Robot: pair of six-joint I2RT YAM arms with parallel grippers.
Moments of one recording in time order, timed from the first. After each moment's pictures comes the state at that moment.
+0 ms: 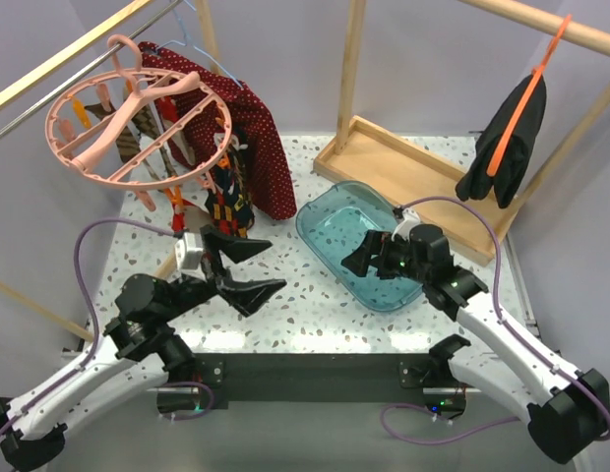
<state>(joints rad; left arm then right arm) -0.86 0.44 0.52 0.26 0.28 -0.36 0.51 0.85 0.59 -0.25 -0.23 0.63</state>
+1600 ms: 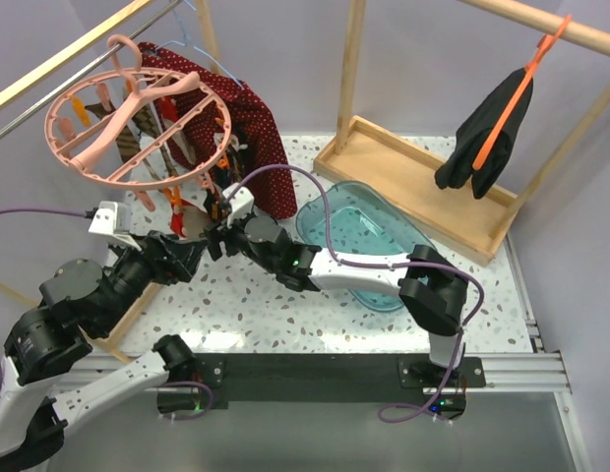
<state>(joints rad) -0.86 0.50 1.20 -0.86 -0.45 -0.49 1.15 1.88 1.36 0.41 0.29 0.21</state>
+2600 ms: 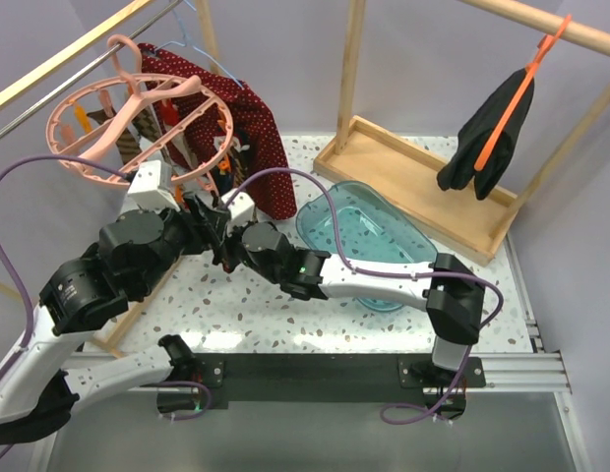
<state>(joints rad) -0.87 0.83 1.40 -0.93 -0.58 -0.61 1.23 1.80 1.40 0.23 0.36 0.26</state>
